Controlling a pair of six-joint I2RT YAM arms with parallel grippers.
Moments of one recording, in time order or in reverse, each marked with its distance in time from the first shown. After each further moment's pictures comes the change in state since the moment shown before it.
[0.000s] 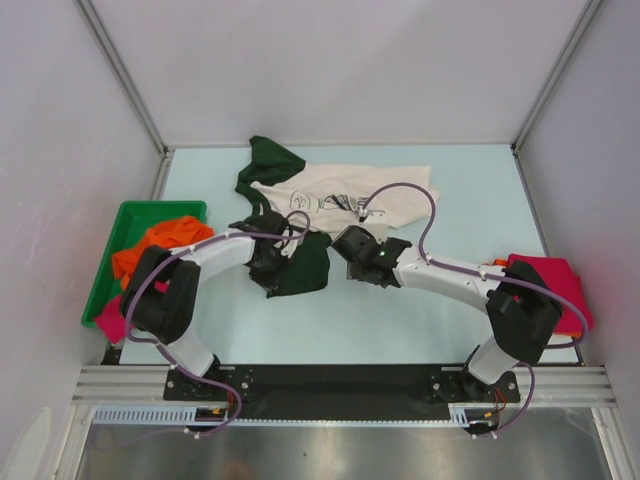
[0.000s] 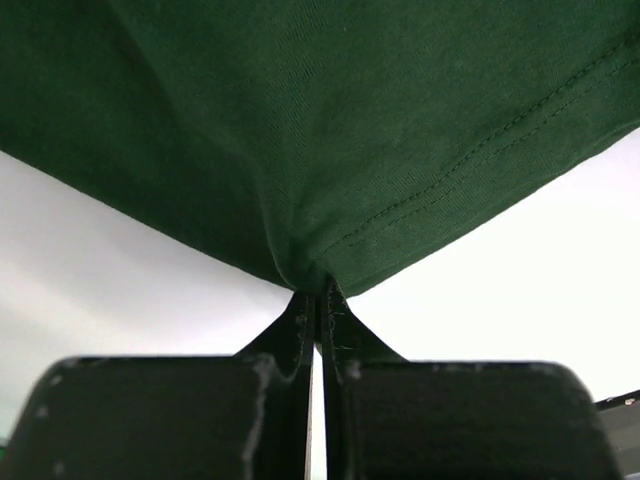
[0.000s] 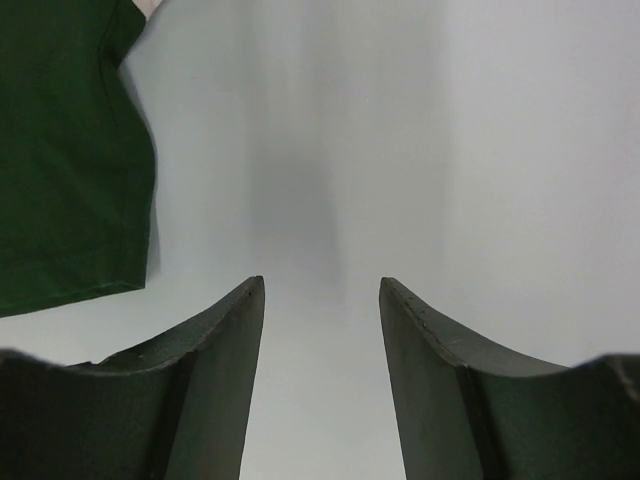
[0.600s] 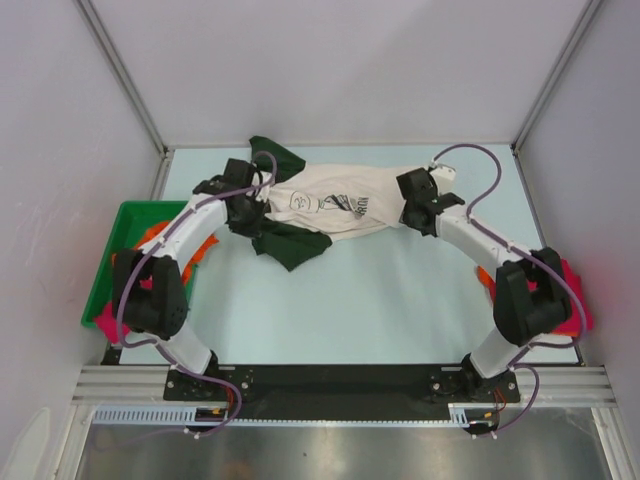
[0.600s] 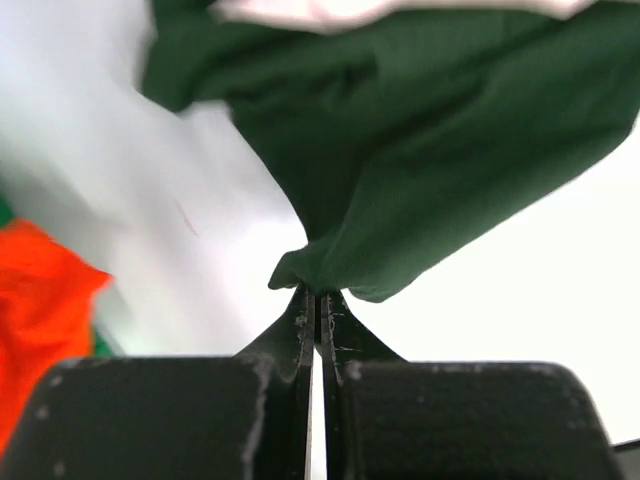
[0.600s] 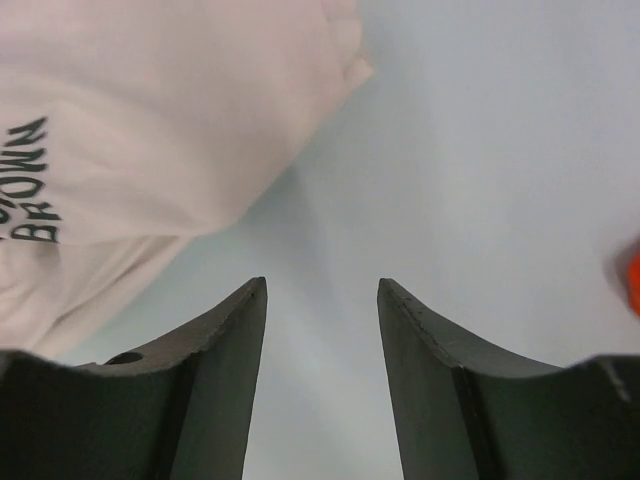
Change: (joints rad) left arm 0.210 -0.003 0.331 -0.105 -0.027 0.000; right arm -0.495 0.014 0.097 0.049 0.008 -0.137
